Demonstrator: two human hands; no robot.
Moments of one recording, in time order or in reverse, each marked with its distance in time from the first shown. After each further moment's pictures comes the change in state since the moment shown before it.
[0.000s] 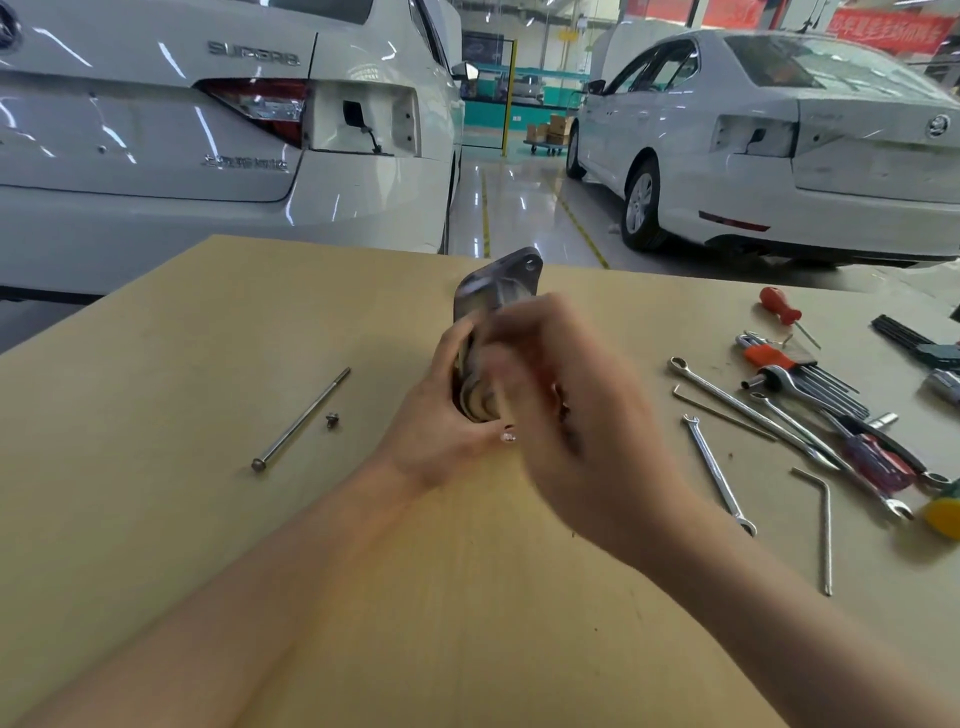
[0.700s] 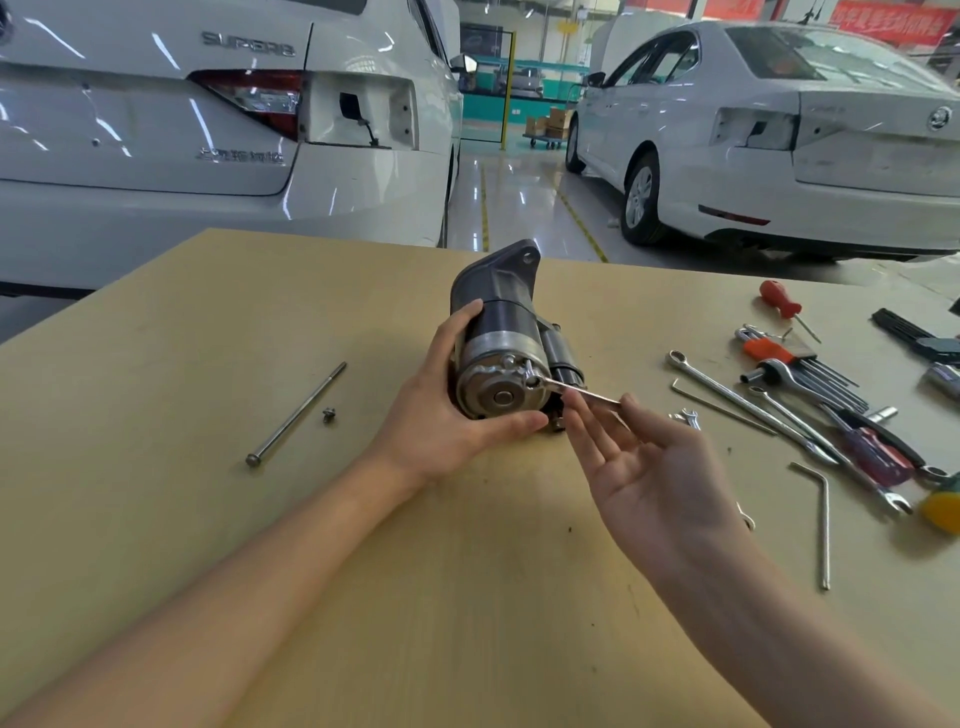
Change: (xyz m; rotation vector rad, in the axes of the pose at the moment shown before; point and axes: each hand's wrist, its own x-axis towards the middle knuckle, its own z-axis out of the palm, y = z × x) left_hand -0.003 0.010 0.000 -0.097 0.015 0.064; right_hand -0.033 0.030 -0.015 1.408 0.651 1.144
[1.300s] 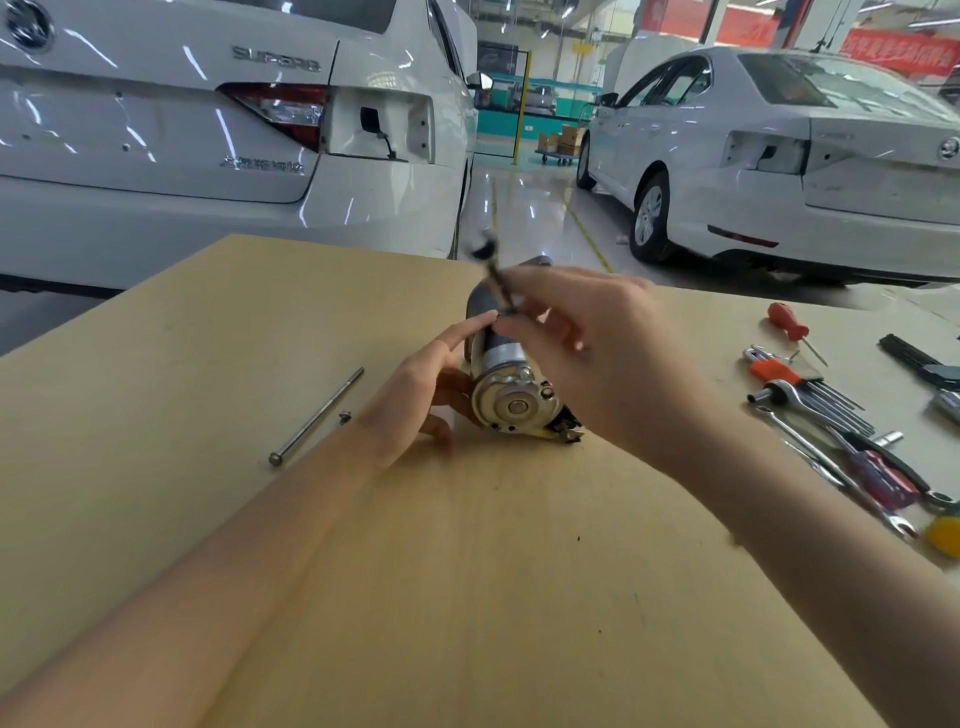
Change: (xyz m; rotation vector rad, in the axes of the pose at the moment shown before) left_hand 0.012 0.009 -0.031 -0.200 -0.103 -0.257; right_hand 0.005 -0.017 0.075 -1.784 -0.627 -1.130
